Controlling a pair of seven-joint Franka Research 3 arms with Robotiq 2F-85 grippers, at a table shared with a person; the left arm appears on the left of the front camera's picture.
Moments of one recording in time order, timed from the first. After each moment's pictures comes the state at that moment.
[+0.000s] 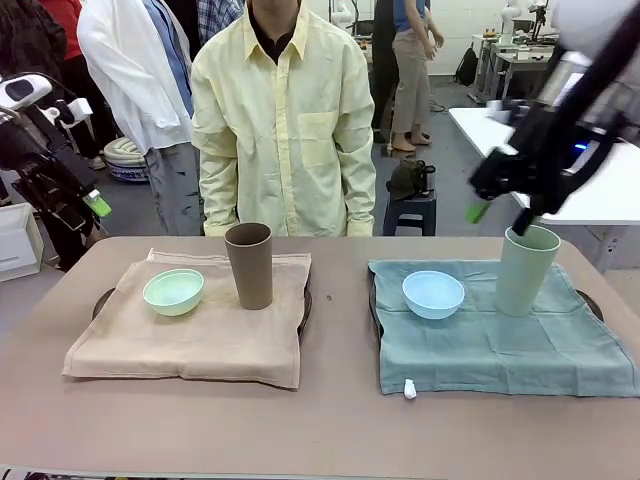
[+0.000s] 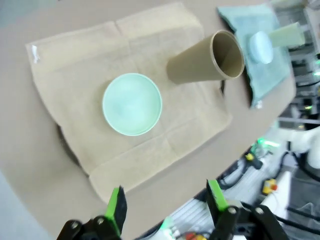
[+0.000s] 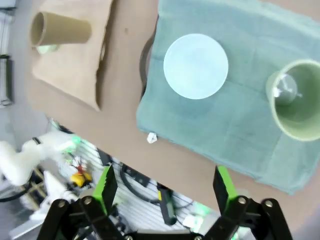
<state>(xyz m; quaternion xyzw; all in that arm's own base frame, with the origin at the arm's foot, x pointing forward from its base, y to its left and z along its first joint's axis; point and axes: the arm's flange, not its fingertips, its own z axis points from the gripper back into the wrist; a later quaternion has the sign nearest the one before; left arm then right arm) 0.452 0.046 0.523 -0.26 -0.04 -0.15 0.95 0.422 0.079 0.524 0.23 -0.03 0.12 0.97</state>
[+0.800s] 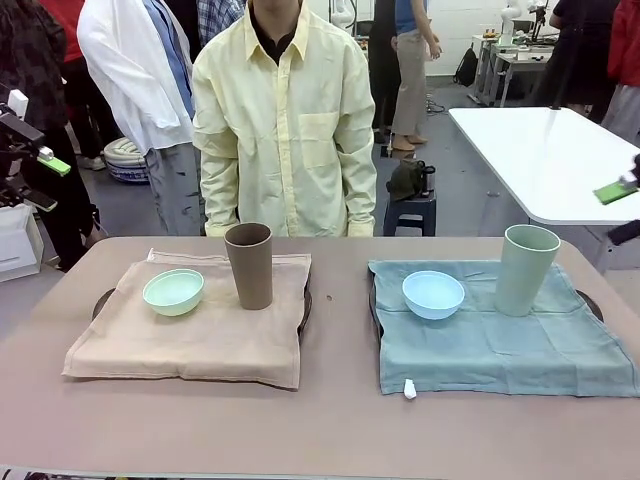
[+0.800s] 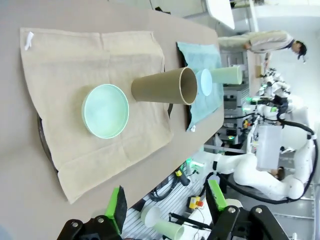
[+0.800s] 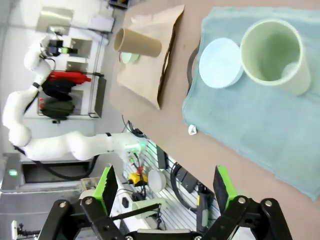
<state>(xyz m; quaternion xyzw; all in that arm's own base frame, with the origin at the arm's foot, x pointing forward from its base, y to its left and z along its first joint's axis) 0.469 0.140 0.522 -0.44 -0.02 -0.03 0.90 0.363 -0.086 0.508 0.46 -0.09 0.08 0.88</state>
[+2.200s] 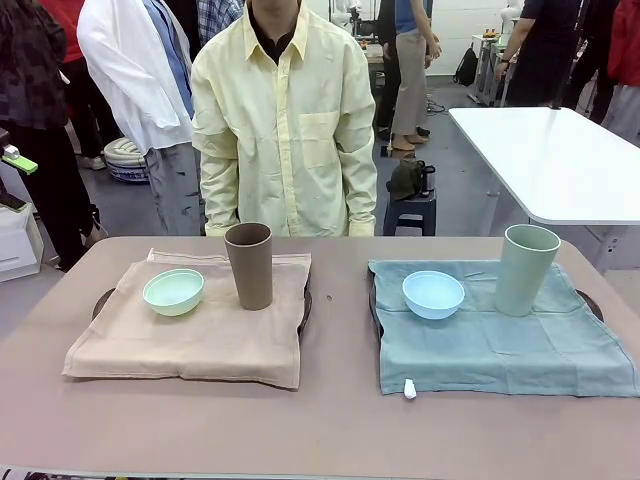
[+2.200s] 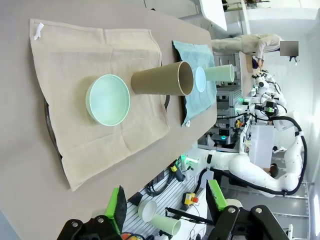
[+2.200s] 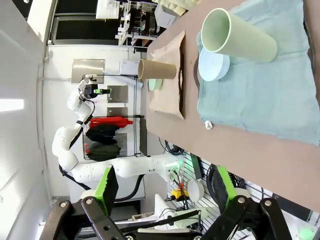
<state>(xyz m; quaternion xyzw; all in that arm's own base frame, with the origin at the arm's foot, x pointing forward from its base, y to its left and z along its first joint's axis) 0.449 0.175 0.524 -0.46 -0.02 -0.02 0.89 0.287 -0.201 0.503 0.55 -0.11 -0.06 0.83</state>
